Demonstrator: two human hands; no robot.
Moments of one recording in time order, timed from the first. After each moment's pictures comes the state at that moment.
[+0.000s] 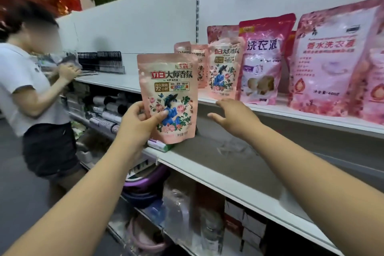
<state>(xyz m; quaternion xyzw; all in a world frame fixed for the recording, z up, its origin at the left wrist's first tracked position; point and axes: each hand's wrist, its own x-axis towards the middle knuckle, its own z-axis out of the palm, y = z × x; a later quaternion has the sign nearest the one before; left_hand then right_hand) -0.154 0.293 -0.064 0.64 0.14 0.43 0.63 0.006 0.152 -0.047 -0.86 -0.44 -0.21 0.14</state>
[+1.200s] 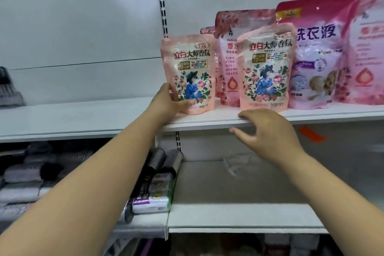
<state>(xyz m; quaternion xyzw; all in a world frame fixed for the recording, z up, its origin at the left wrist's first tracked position) 0.075 0.506 -0.019 0.84 -0.06 0.19 0.50 0.037 0.294 -0.072 -0.89 -0.20 -0.40 0.13</state>
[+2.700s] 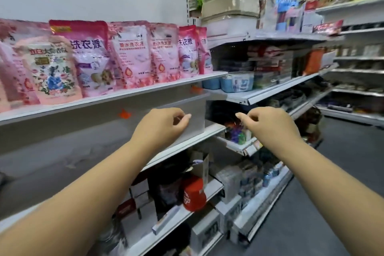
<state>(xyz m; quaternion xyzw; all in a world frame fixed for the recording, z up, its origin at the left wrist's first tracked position) -0.188 0.227 -0.059 0.83 -0.45 0.18 0.28 -0.322 0.053 -0.069 -0.91 0.25 -0.33 0.06</state>
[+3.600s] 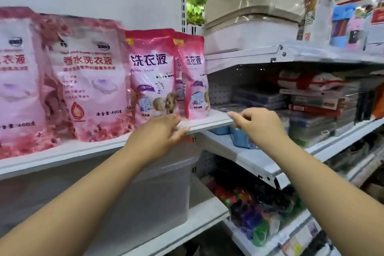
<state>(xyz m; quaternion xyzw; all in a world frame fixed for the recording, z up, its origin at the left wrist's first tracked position) 0.047 -0.086 -0.026 0.88 -0.41 0.21 0.12 -0.052 -0.280 -0.024 -0.90 0.16 -0.39 0.14</state>
